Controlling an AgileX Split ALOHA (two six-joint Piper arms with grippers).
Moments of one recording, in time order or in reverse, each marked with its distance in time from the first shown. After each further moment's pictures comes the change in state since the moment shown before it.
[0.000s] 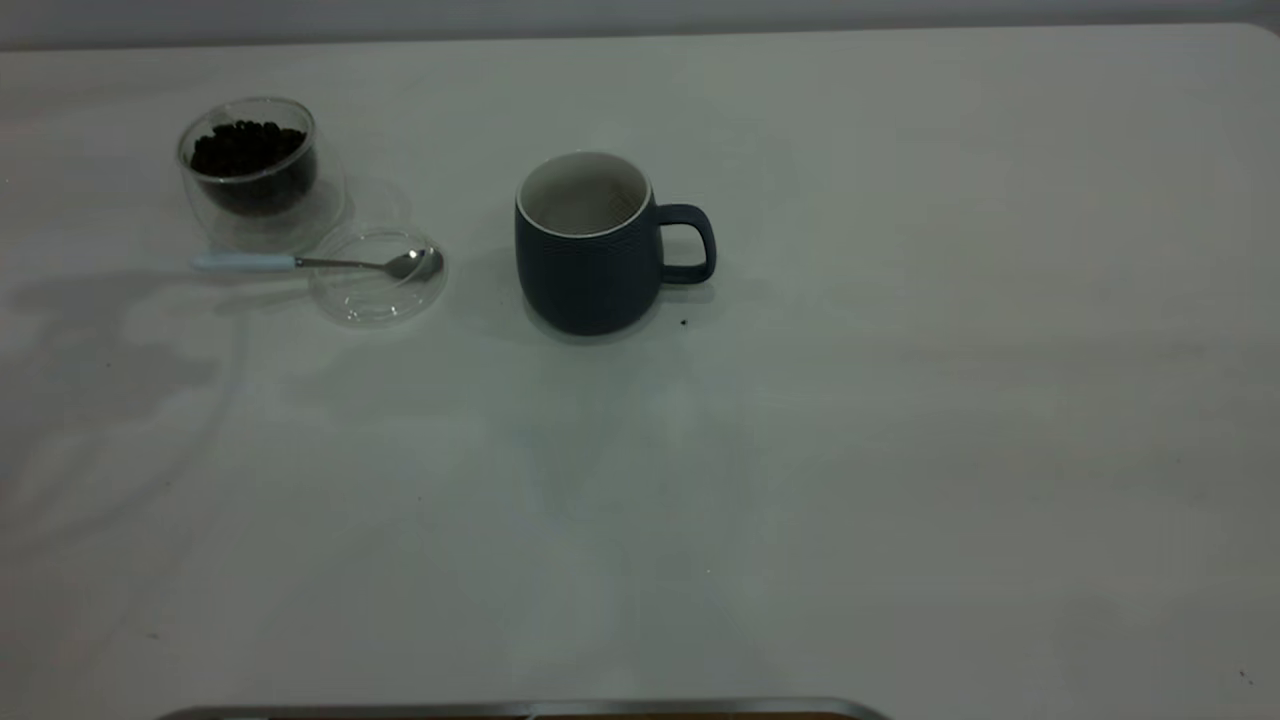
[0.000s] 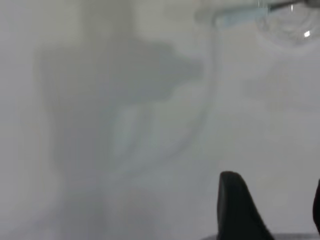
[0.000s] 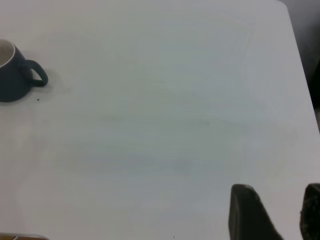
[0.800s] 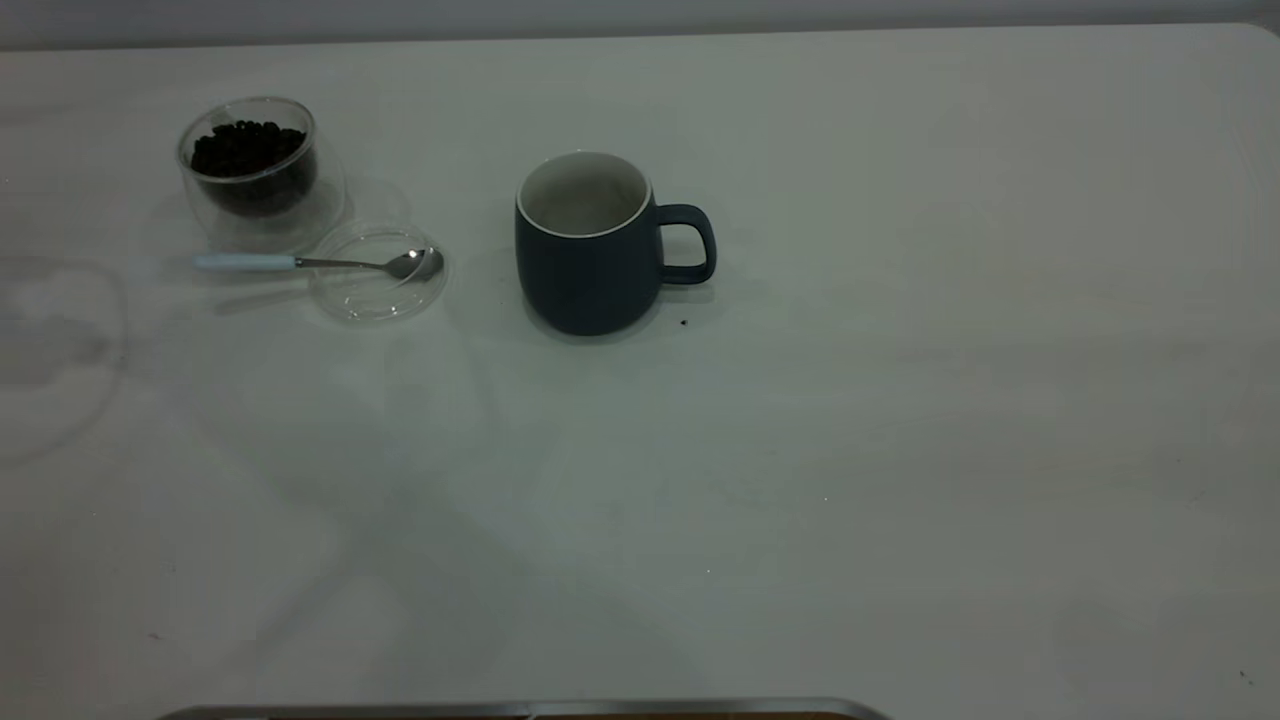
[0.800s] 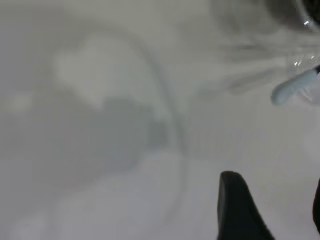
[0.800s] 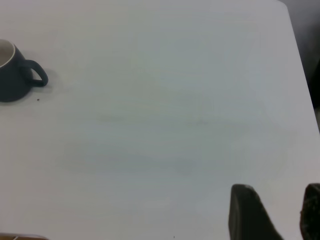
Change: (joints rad) left arm 0.312 0.321 -0.011 -0.523 -0.186 0.813; right arm 0.000 0.000 0.000 0.000 0.000 0.000
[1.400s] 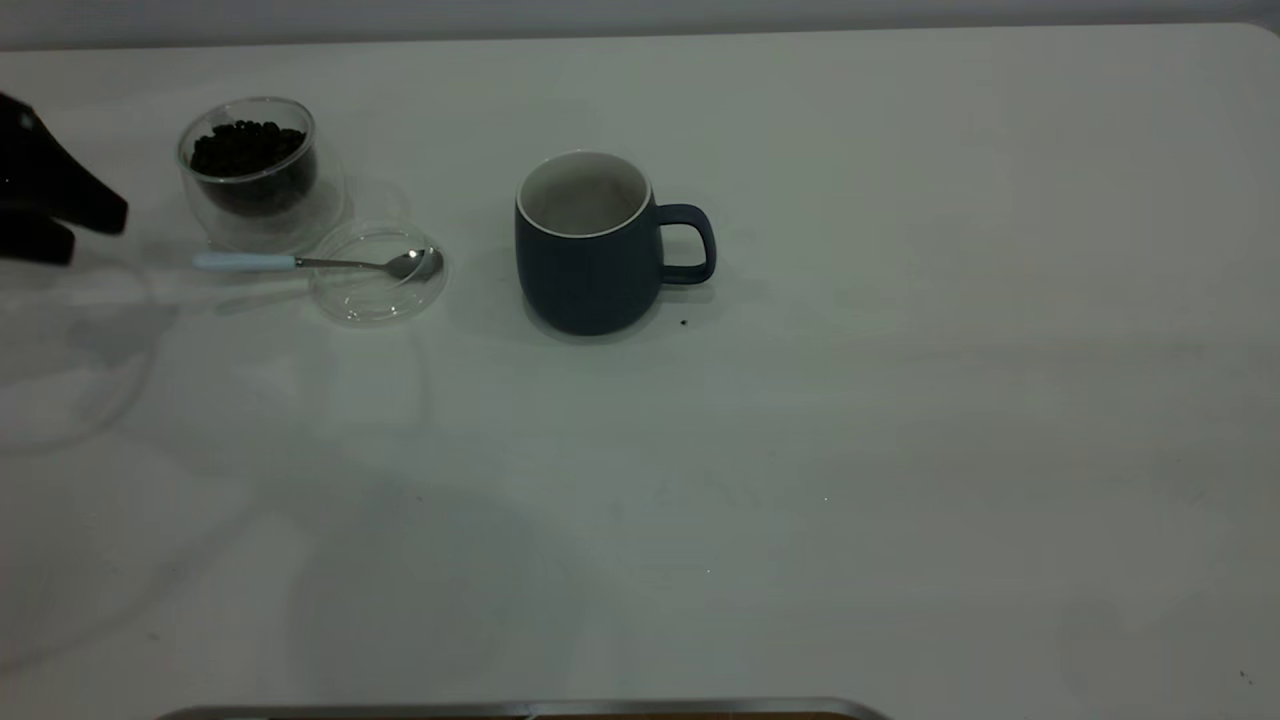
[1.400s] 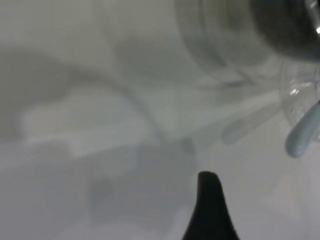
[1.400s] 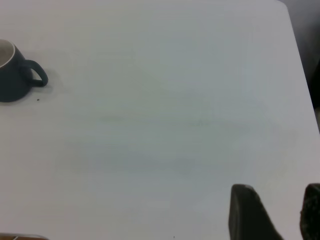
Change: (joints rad) left arm 0.000 0.220 -0.002 -0.359 -0.033 0.386; right arm 0.000 0.000 0.000 0.000 0.000 0.000
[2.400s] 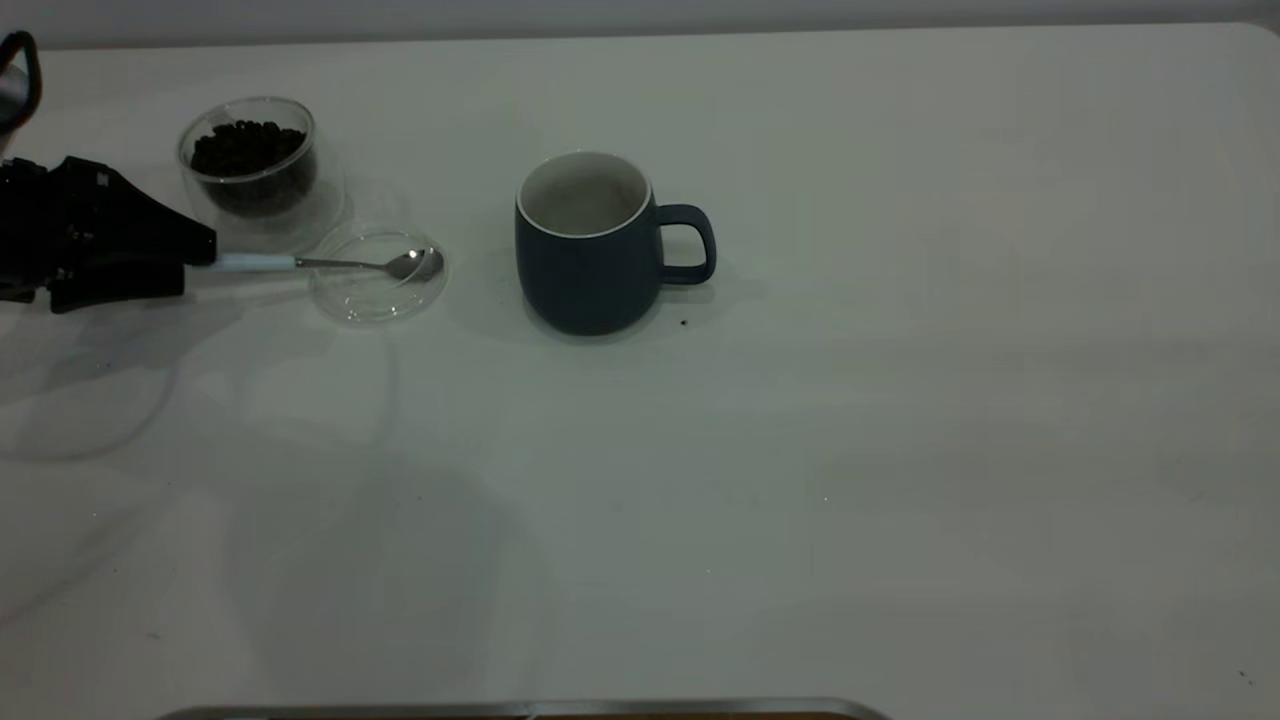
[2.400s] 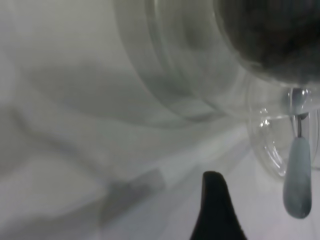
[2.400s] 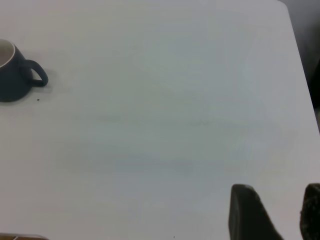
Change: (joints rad) left arm 0.000 0.196 -0.009 -0.383 0.148 0.377; right arm 0.000 0.000 0.000 0.000 0.000 0.000
